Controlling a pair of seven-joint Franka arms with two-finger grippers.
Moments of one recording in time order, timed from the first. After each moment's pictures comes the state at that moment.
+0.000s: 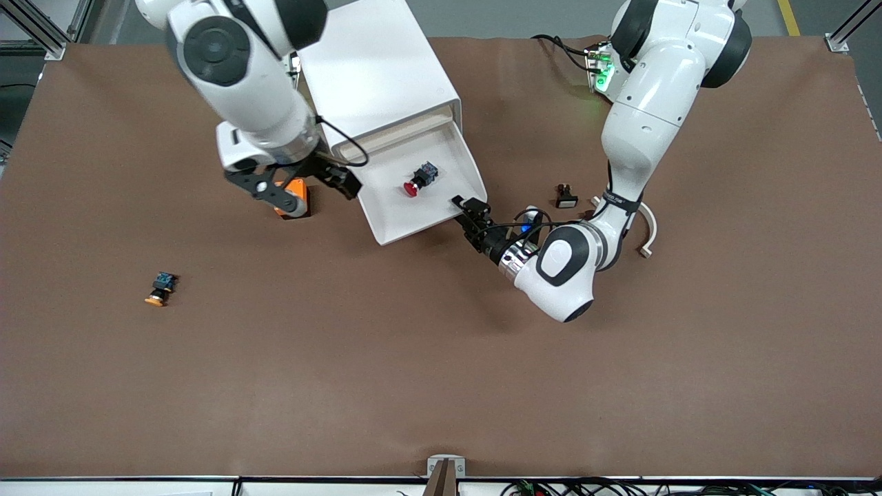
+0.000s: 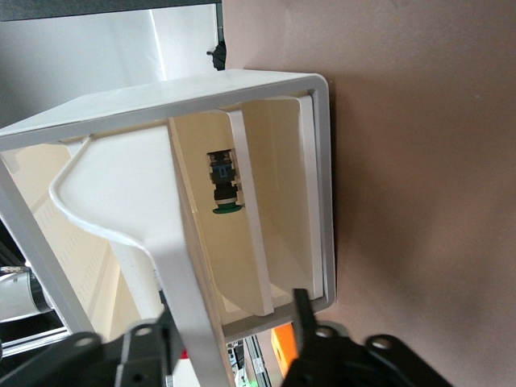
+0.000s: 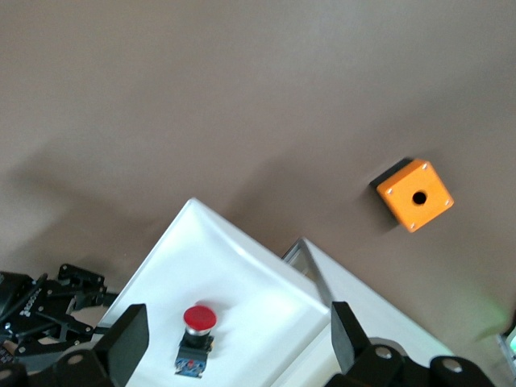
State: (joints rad) left arm -0.40 0.94 -0.07 -1.34 -1.06 1.49 -2.17; right arm 0.62 0.17 -0.05 -1.60 0.11 1.71 1.08
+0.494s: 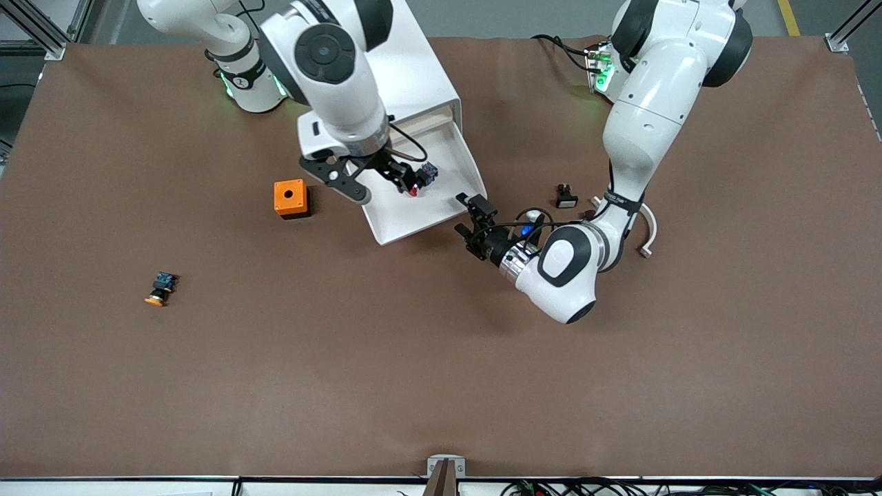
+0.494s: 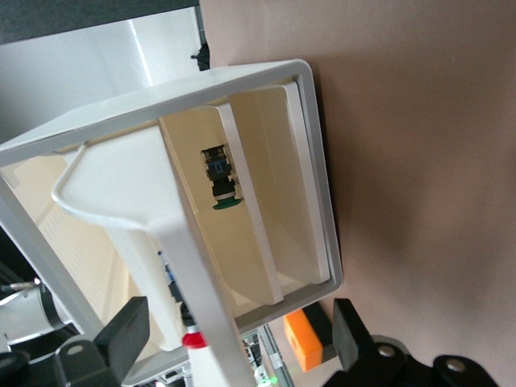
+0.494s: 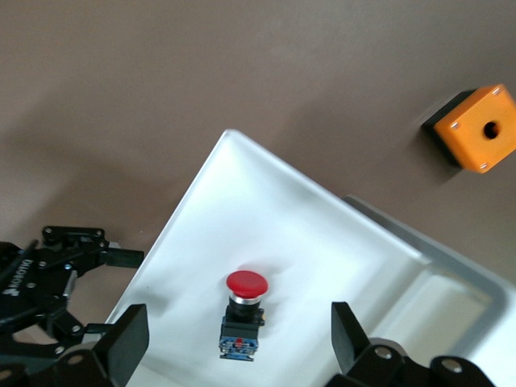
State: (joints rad) left arm -0.40 0.93 -0.07 -1.32 -1.06 1.49 -2.06; right arm 0.77 0.24 -0.05 -1.67 0.11 1.87 1.28
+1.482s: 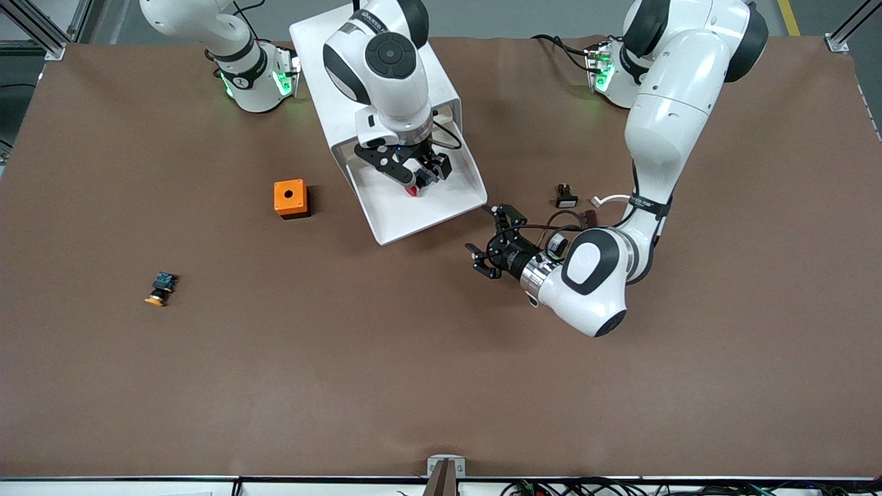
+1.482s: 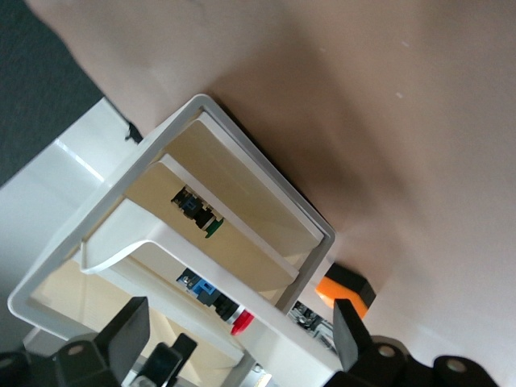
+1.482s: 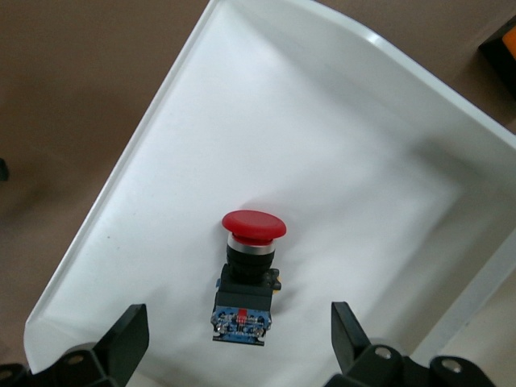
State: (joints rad) left arm -0.35 0.90 -0.06 -1.25 -0.94 1.48 -1.55; right arm 0.90 0.25 -0.05 -1.86 0.11 2.09 1.39
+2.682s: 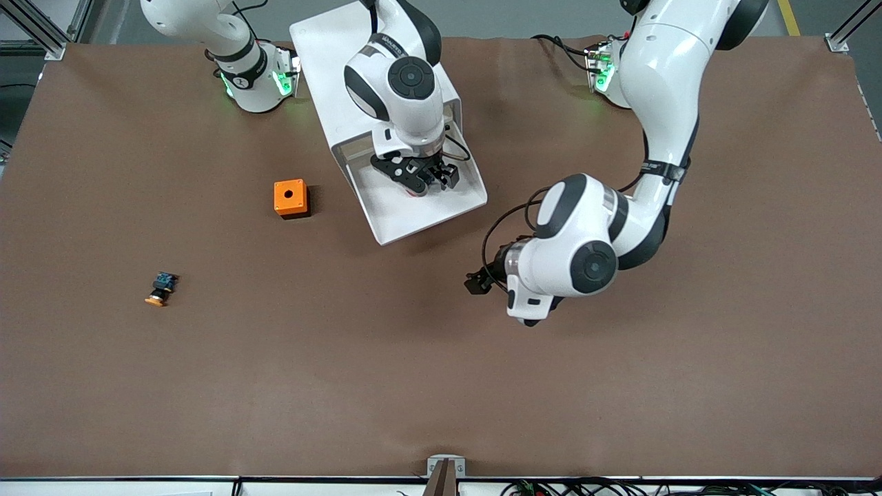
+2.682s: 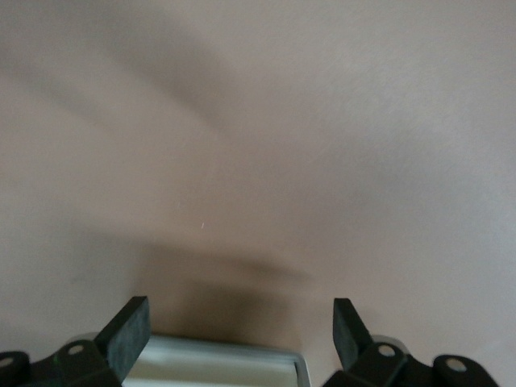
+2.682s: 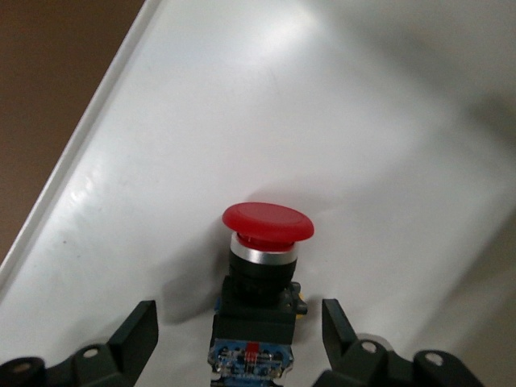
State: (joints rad) left arm -0.48 0.75 -0.07 -1.21 -0.35 1.86 -1.08; right arm 0.94 0.34 -0.05 -1.86 0.11 2.17 1.42
